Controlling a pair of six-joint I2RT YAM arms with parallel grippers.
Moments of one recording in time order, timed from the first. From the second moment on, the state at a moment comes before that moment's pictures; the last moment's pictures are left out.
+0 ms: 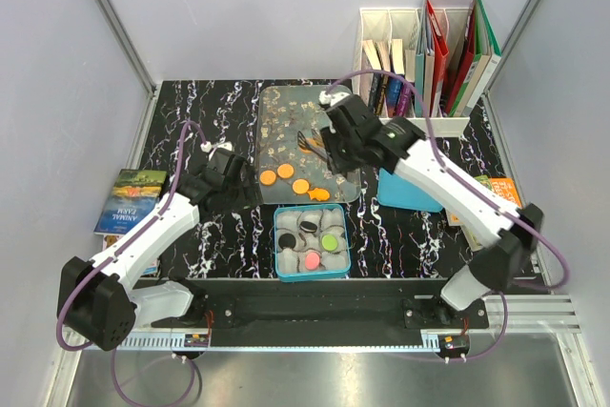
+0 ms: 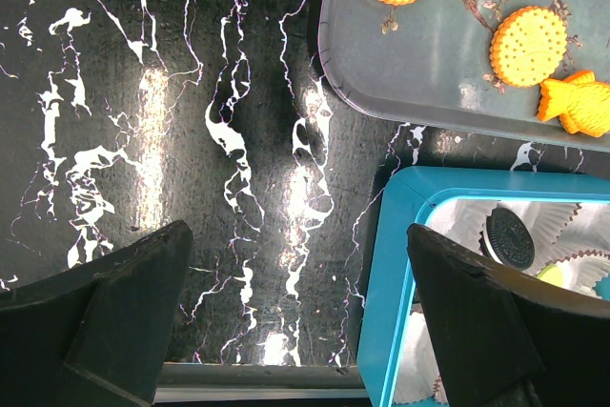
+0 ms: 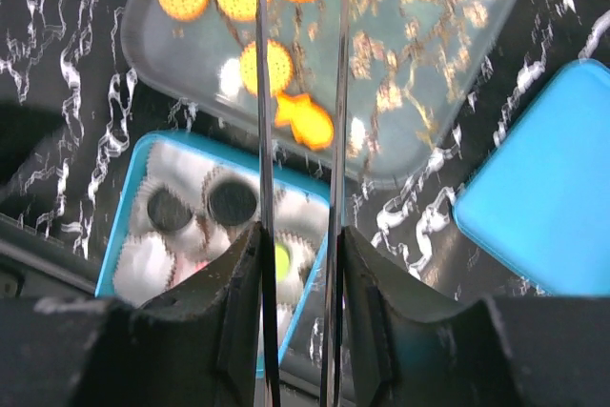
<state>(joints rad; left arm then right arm) -0.48 1.17 0.87 -0.72 -0.21 -0.65 0.78 1.64 1.69 -0.93 0.17 0.30</state>
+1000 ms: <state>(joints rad) -0.48 1.18 0.87 -0.72 -0.21 -0.65 1.22 1.26 1.30 -1.08 0.23 0.65</state>
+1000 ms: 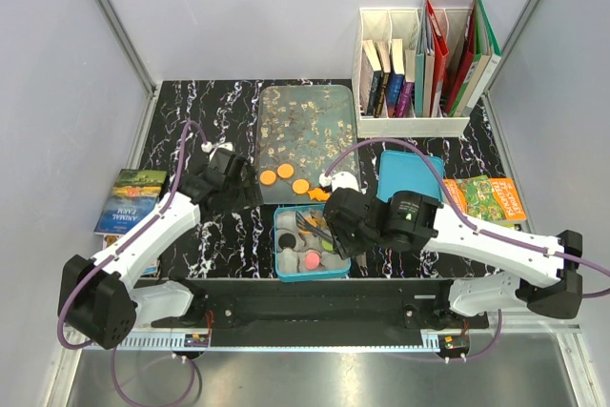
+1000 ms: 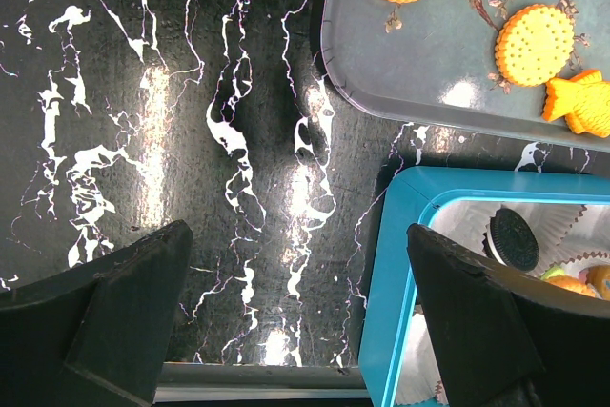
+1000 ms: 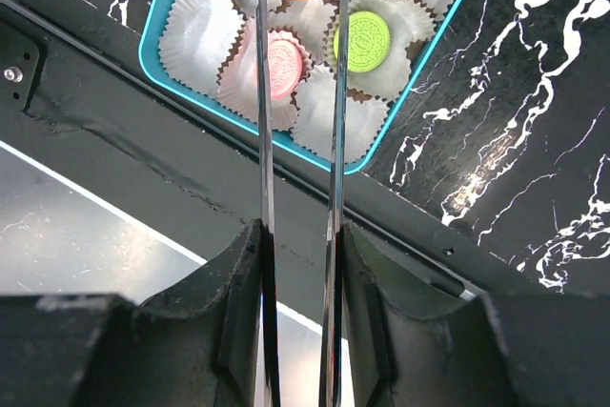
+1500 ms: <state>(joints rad) -0.48 1.18 0.87 -0.73 -0.21 -0.65 1.26 1.35 1.32 -1.03 0.28 0.67</state>
